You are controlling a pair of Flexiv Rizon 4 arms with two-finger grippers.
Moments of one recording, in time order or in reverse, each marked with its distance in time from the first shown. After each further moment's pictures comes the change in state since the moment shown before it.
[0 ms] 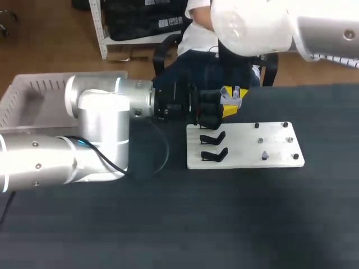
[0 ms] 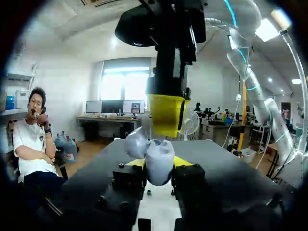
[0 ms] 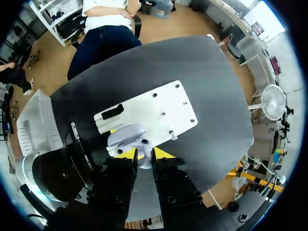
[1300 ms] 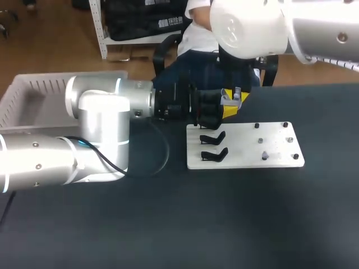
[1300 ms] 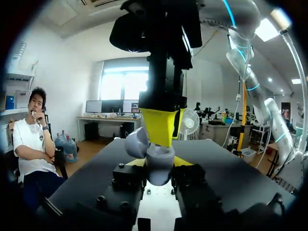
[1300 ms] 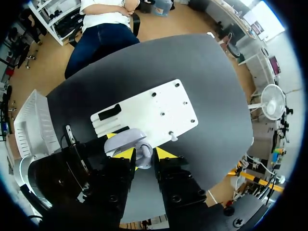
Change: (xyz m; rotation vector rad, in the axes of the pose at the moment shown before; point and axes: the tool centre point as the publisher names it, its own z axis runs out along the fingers) left arm 0.002 0.000 0.000 0.000 0.001 0.000; right arm -0.002 -0.001 0.012 0.015 0.013 0.000
